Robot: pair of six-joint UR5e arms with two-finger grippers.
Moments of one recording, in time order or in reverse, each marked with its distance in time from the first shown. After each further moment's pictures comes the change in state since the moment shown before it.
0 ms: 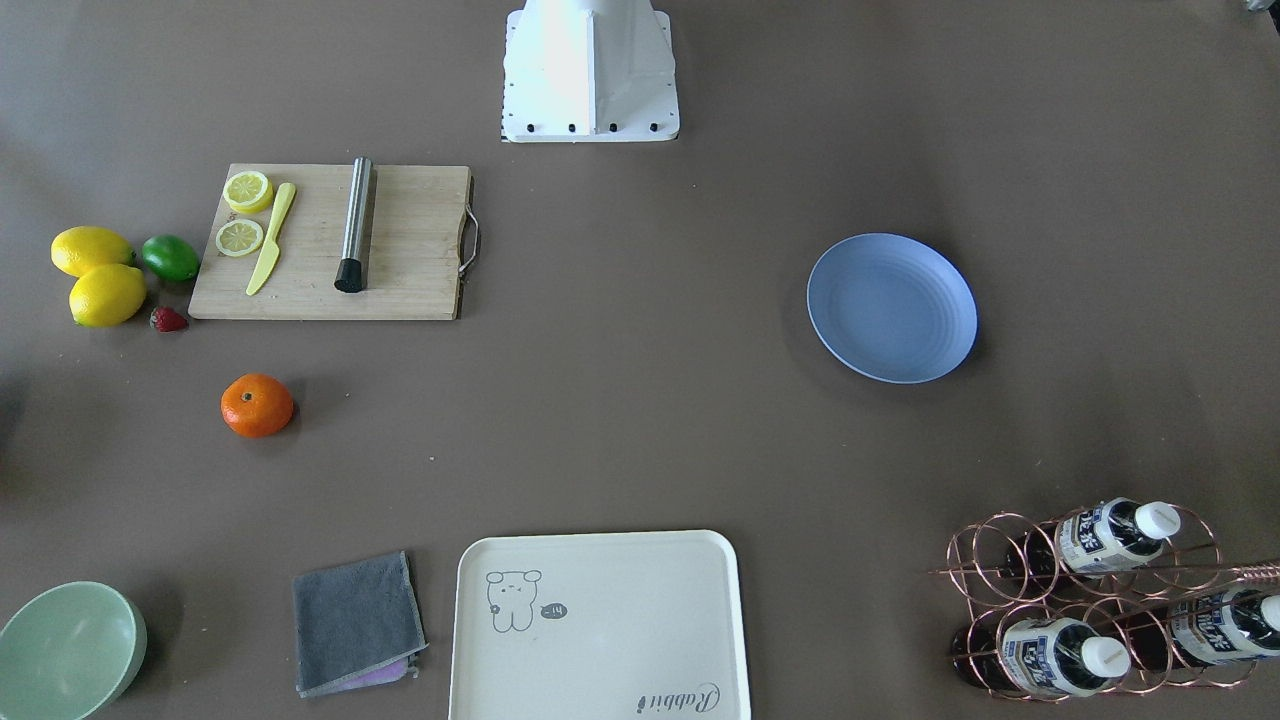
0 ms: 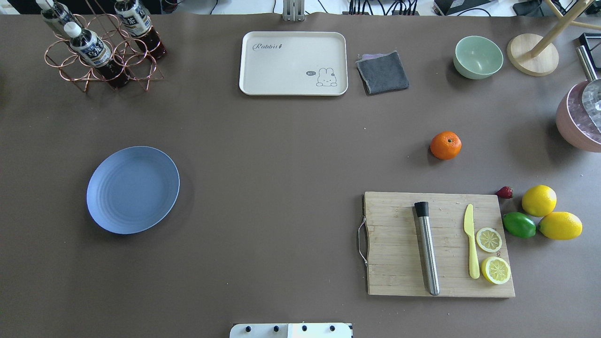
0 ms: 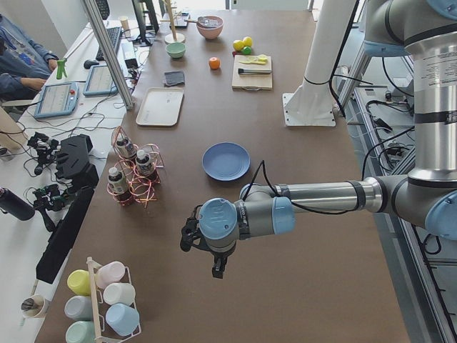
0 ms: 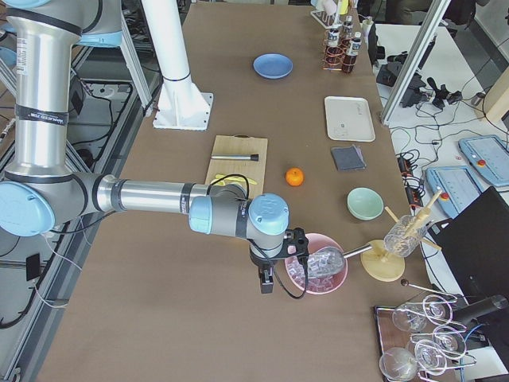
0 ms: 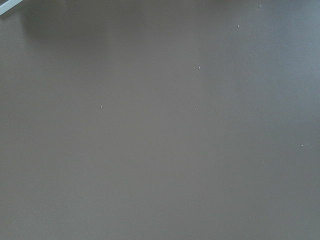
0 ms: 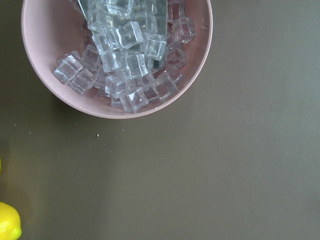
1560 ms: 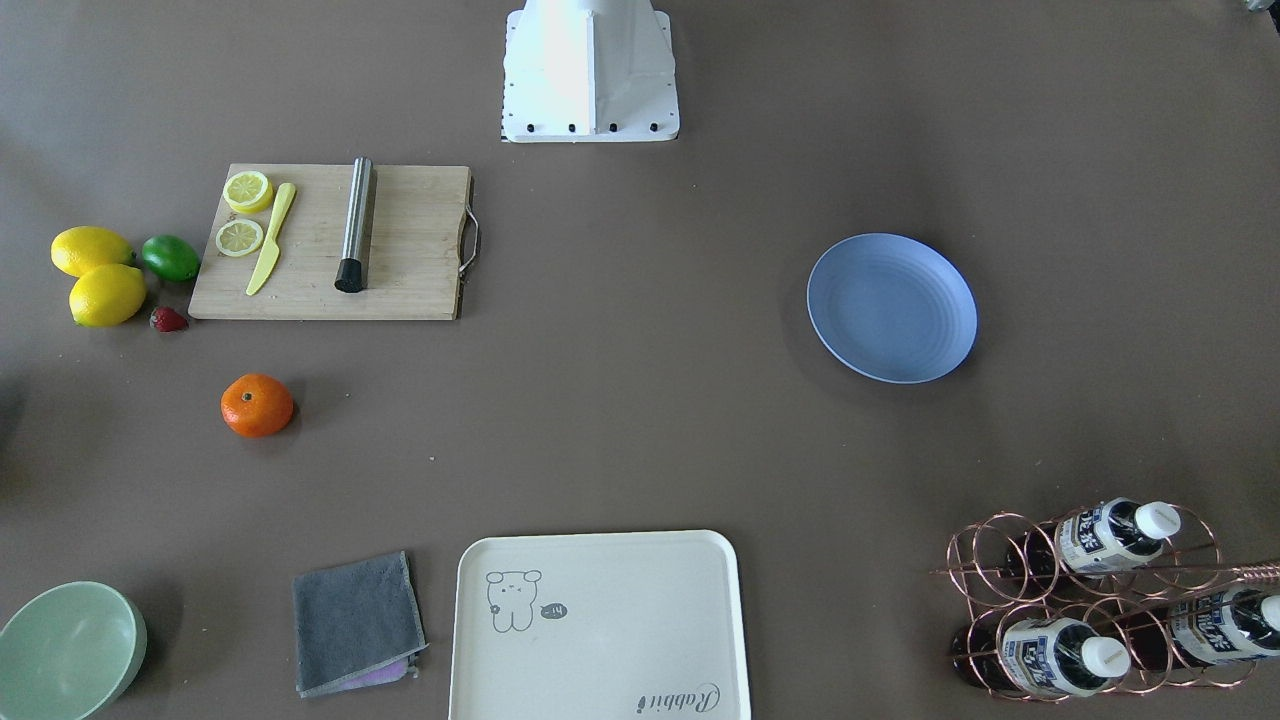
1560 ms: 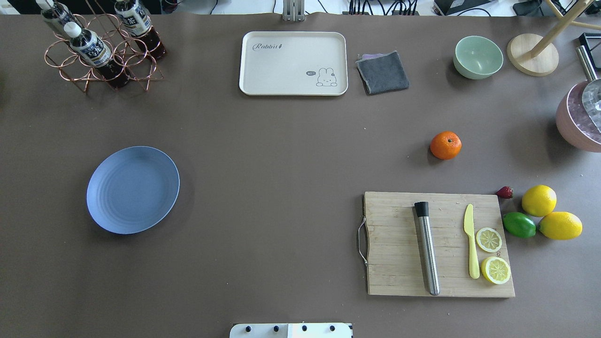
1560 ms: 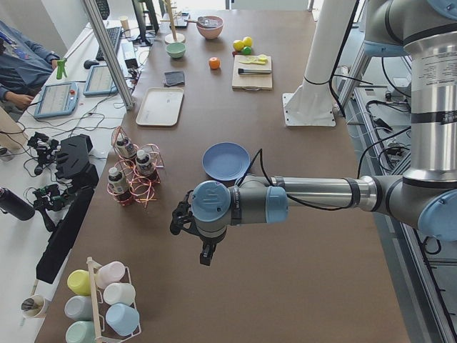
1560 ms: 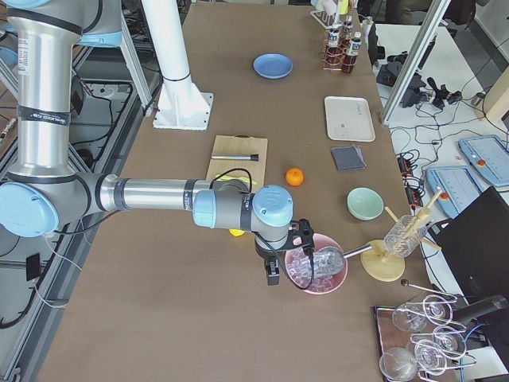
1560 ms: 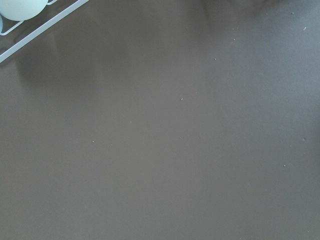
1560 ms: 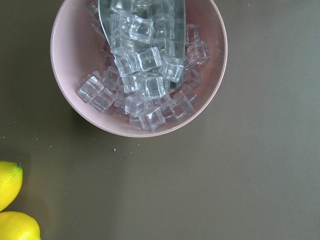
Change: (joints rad) left arm -0.001 -0.044 -0.037 -0.018 -0.011 -0.021; right arm -0.001 0.023 0.028 0.000 0.028 0.014
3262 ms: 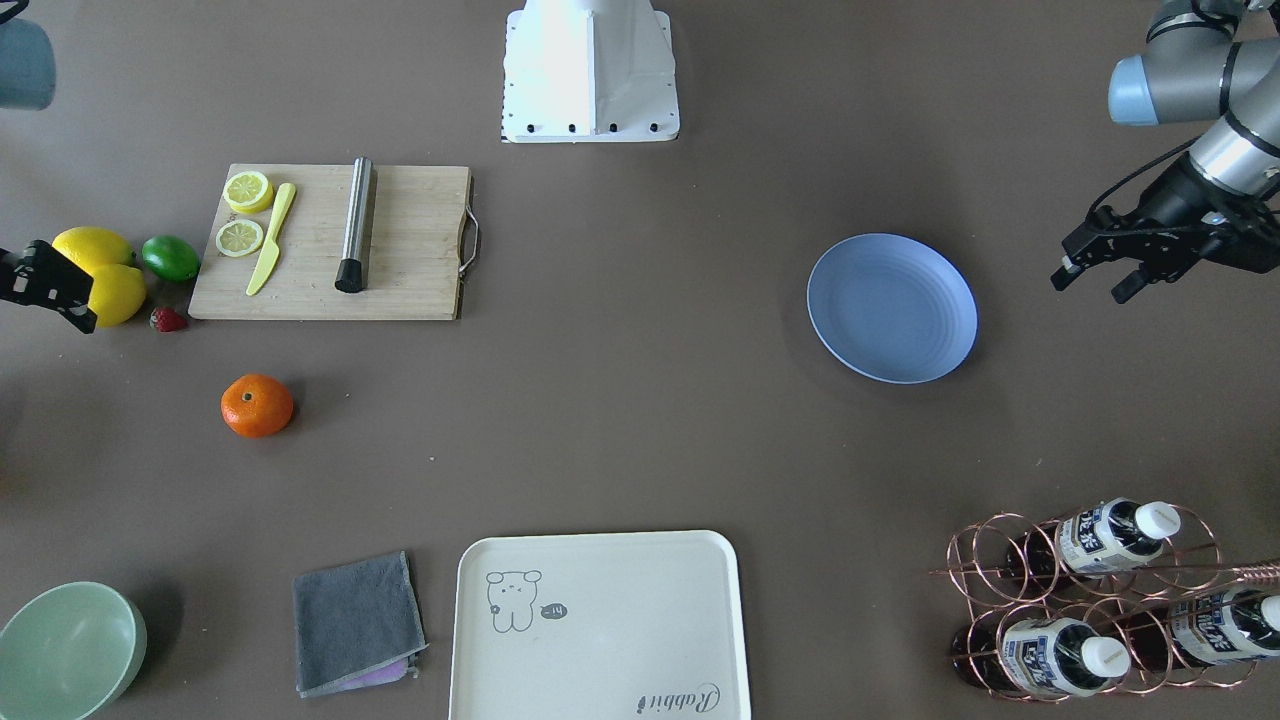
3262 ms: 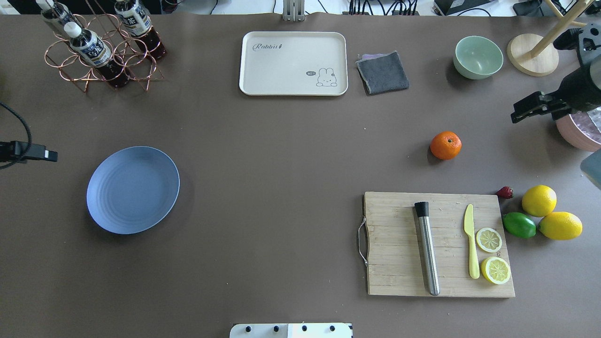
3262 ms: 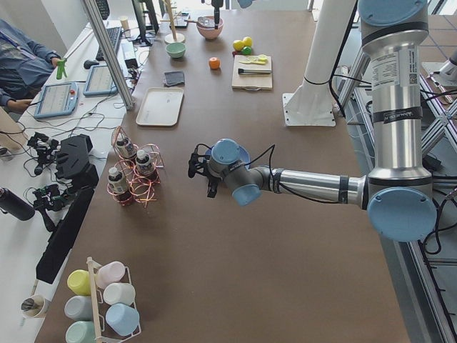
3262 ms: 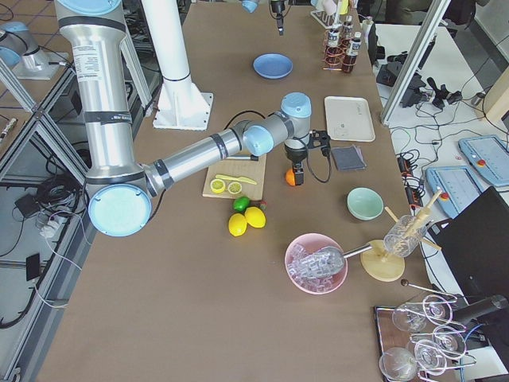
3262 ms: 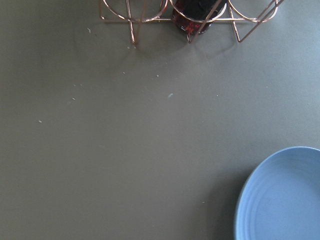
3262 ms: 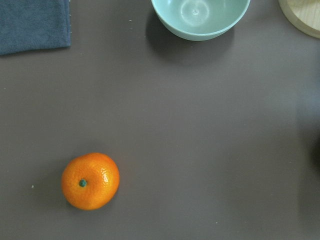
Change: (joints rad) left arm 0.711 0.008 0.002 -1.005 0.273 -1.336; right arm -0.533 0.217 0.173 0.191 -0.155 0.860
